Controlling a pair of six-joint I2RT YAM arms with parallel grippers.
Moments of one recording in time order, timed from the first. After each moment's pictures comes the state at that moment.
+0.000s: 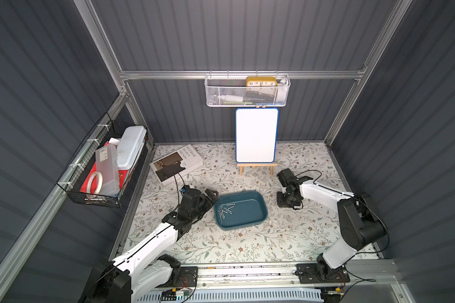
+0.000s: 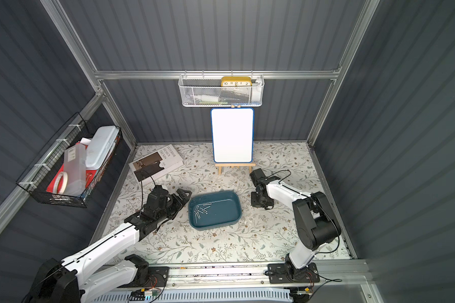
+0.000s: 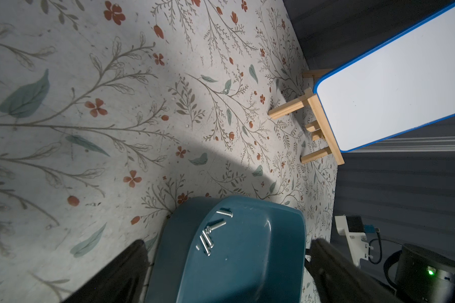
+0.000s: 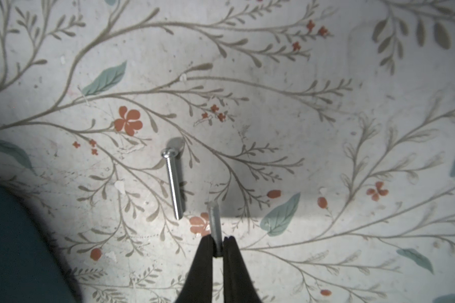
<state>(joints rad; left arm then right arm) -0.50 1.04 0.50 -0.09 0.05 -1.11 0.36 1.67 0.99 -0.70 0.06 0.41</state>
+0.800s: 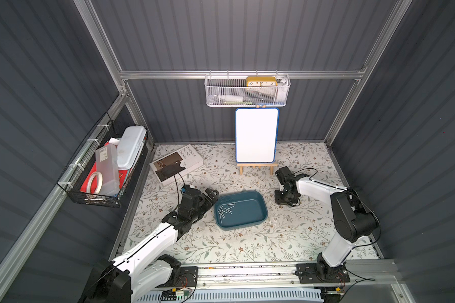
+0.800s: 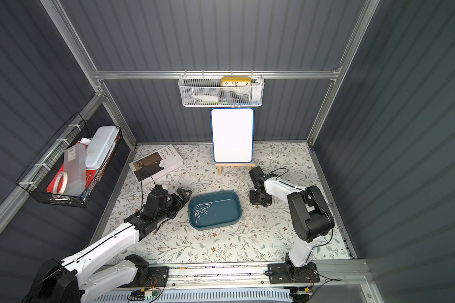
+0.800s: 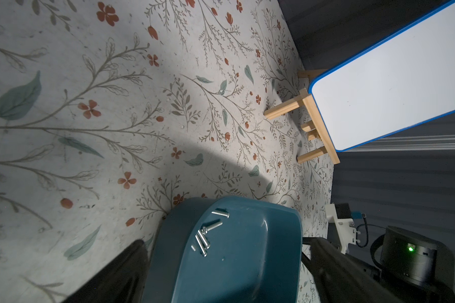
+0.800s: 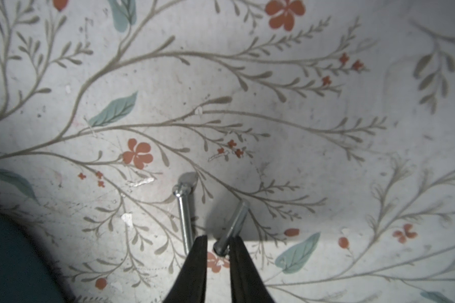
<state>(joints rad) -0.50 1.04 0.50 -0.08 0.05 -1.11 0.35 1.74 1.04 -0.68 0.03 0.38</state>
